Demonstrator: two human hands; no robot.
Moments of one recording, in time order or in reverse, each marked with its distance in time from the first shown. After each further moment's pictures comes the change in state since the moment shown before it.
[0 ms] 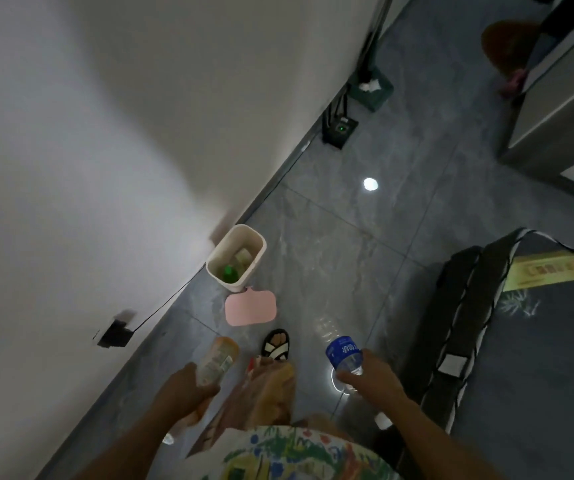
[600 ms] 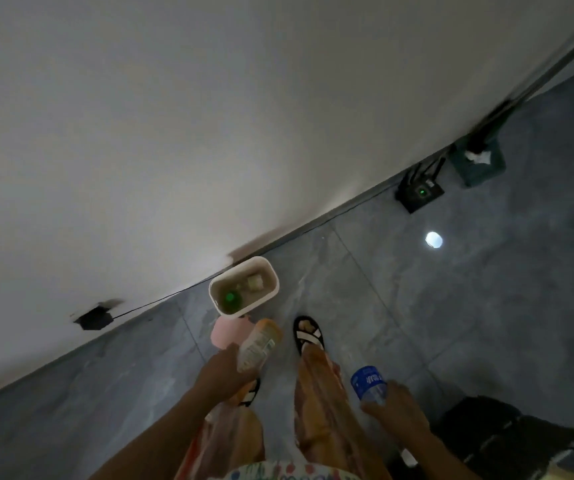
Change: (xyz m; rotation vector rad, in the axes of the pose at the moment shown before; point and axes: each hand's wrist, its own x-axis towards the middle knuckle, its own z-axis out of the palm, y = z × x) left_hand 0.114 0.215 -0.058 -0.397 0.088 -0.161; right_hand 0.208 -0.095 -0.202 -0.430 -0.145 -0.030
